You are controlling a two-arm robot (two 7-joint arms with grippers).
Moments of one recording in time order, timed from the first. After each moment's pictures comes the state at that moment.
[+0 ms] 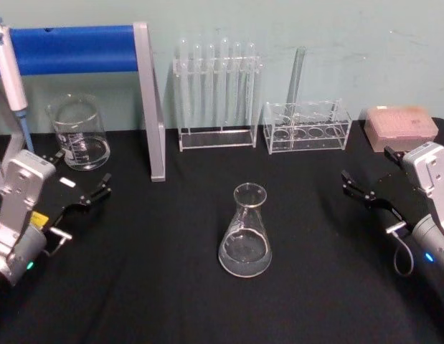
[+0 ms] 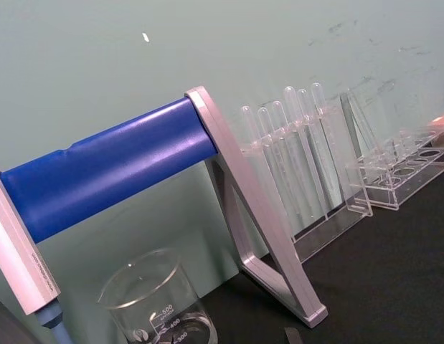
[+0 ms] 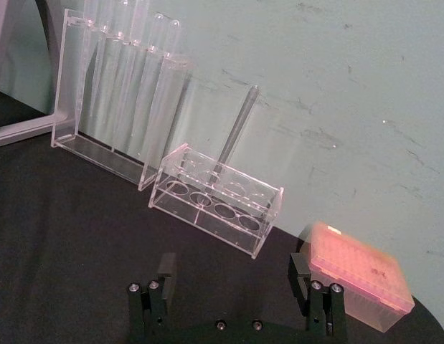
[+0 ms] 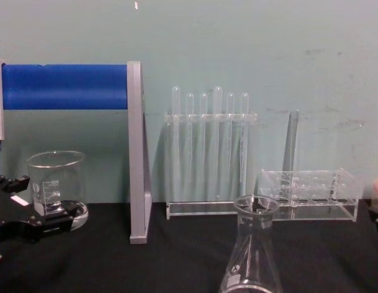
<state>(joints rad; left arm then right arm) -0.20 0.60 0.45 -1.41 -0.25 -0.12 0.03 0.20 0.60 -0.45 -1.41 0.25 -0.12 -0.03</state>
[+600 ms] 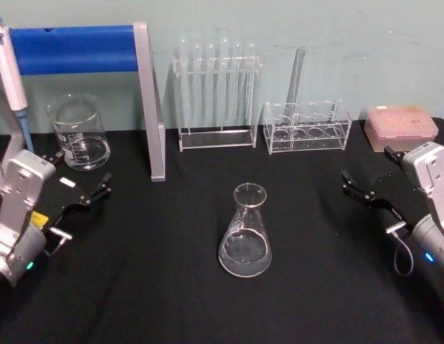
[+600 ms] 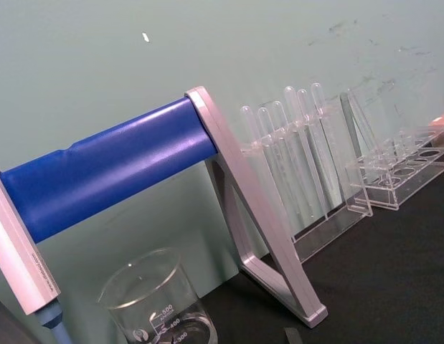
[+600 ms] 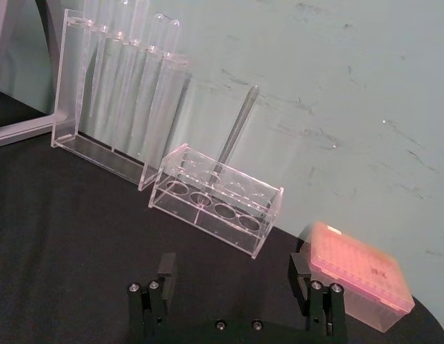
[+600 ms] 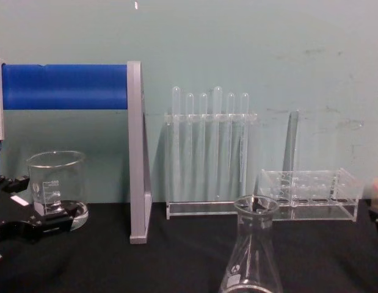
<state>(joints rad) -0.20 0.60 0.45 -1.41 -0.25 -0.12 0.03 0.20 0.60 -0.45 -1.41 0.25 -0.12 -0.03</state>
